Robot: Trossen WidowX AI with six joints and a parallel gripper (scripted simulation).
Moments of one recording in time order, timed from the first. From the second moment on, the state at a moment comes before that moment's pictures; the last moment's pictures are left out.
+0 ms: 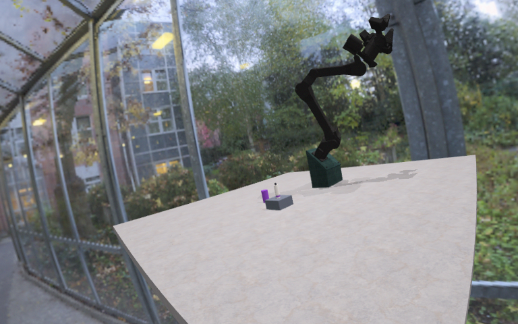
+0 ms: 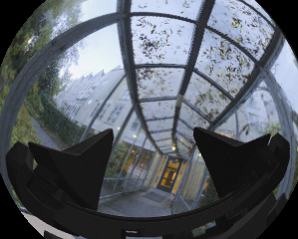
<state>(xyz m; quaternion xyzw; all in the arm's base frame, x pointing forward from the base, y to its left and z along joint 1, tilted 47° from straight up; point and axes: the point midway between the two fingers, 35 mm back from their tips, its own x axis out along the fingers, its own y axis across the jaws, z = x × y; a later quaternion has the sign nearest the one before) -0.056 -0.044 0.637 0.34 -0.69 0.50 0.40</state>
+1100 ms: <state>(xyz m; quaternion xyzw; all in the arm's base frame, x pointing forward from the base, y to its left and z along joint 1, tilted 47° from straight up) 0.070 0.291 0.522 -0.28 -0.54 0.48 0.64</state>
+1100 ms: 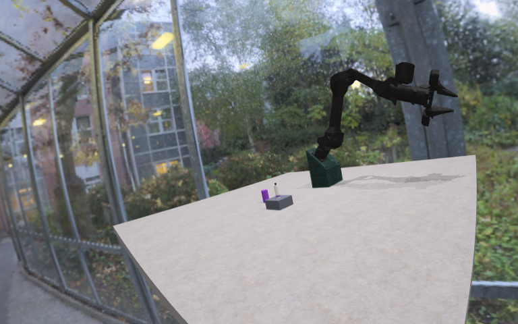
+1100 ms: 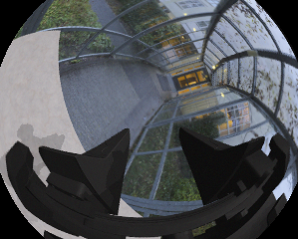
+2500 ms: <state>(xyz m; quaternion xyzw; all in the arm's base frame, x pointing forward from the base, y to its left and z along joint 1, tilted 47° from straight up) 0.406 0.045 0.085 -0.50 0.21 0.49 0.68</state>
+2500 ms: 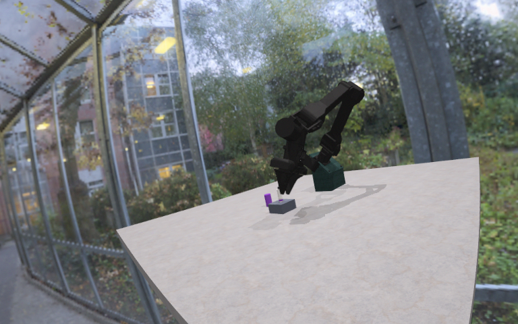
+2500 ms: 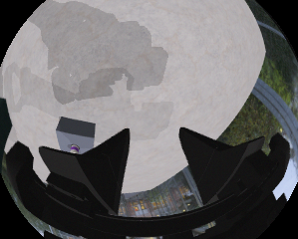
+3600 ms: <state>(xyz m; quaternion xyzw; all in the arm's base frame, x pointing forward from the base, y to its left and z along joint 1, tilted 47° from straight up) 0.259 -0.109 -0.098 -0.18 0.35 0.57 0.73</state>
